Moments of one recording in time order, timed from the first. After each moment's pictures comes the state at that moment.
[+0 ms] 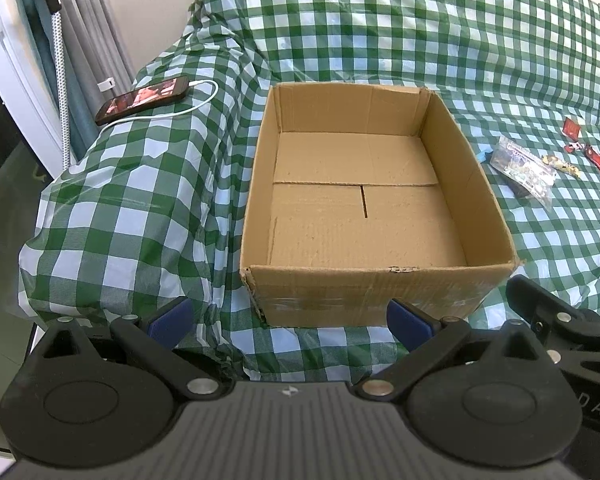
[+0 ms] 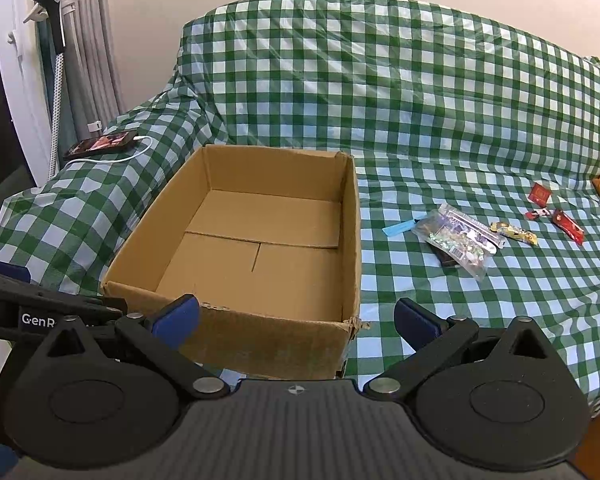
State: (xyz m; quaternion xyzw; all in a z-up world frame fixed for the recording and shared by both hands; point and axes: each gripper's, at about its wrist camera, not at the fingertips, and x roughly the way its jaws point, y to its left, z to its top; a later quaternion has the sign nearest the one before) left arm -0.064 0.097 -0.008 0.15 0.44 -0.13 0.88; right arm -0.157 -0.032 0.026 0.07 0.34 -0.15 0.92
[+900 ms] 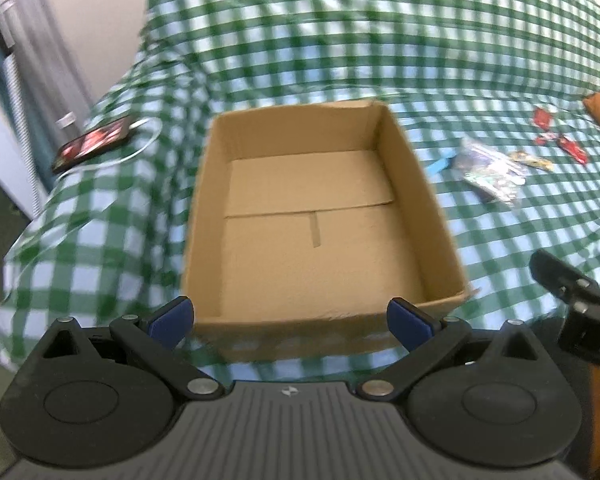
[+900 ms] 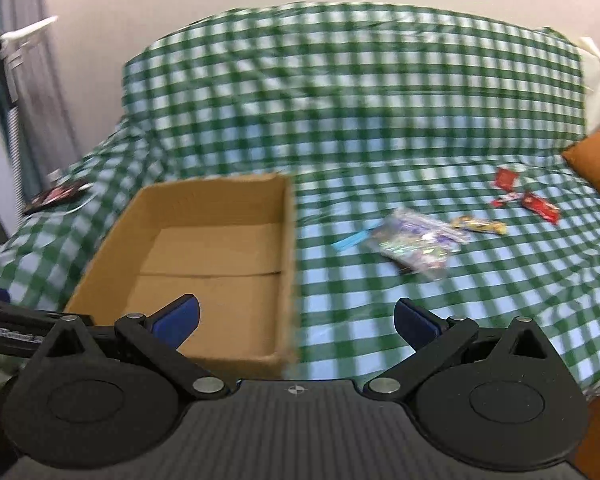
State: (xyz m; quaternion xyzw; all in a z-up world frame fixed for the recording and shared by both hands) left arm -0.052 0.027 0.011 0.18 0.43 -0.18 0.87; right arm -0.189 -0.092 0.014 0.17 0.29 -0.19 0.92
